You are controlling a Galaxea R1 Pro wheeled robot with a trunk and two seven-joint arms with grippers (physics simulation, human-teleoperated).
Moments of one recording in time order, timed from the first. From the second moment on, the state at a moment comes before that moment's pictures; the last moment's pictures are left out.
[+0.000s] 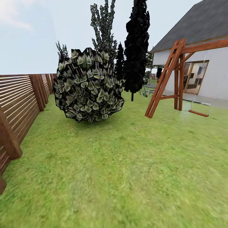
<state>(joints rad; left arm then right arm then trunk) -0.28 0.00 0.02 -0.24 0.01 -0.04 0.19 -0.21 0.04 -0.02 -0.31 -0.09 -0.11 -0.39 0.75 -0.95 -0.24</state>
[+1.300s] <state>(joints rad) -0.33 -0.01 0.02 -0.20 0.01 -0.14 0.19 -0.25 0.06 0.00 -0.30 -0.15 -0.11 -0.25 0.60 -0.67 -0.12</state>
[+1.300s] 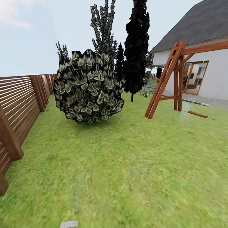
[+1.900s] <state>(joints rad) -0.33 -0.01 0.01 -0.20 0.01 -0.14 0.19 -0.25 0.06 0.00 -0.30 -0.15 -0.11 -0.25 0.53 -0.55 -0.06</state>
